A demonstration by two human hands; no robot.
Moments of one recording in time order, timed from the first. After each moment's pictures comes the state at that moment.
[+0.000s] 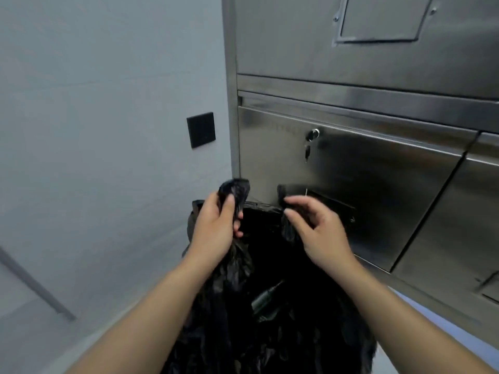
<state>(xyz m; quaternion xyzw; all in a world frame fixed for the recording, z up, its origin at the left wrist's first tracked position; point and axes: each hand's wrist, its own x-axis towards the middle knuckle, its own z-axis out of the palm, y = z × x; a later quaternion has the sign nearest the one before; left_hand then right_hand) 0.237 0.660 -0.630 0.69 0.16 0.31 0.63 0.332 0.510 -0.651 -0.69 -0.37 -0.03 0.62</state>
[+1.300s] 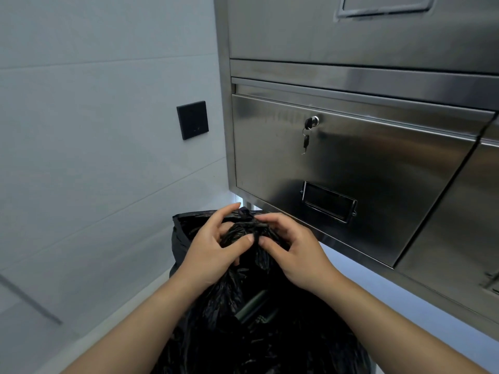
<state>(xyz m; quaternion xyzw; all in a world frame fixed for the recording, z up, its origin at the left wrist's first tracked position) 0.222 0.664 -0.676 0.73 0.11 0.21 0.64 0.319 0.525 -0.687 -0.71 -0.42 0.07 0.56</state>
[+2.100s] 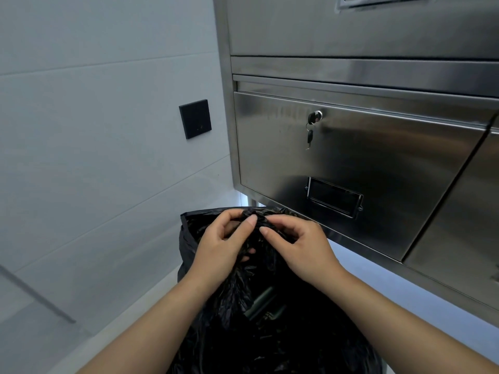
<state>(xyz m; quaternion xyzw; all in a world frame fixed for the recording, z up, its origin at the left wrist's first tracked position) 0.222 0.654 -0.673 0.69 0.16 0.21 0.68 0.316 0.530 -0.689 -0.70 -0.39 0.05 0.59</state>
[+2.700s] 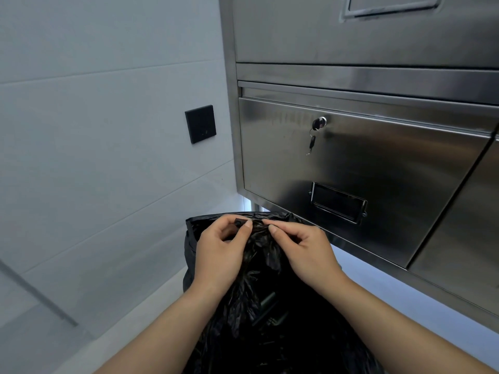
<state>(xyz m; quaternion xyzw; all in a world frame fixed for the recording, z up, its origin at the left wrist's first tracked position) 0.227 0.656 -0.681 0.71 0.20 0.33 0.58 0.313 0.534 -0.688 -0.70 -0.34 0.06 0.62</state>
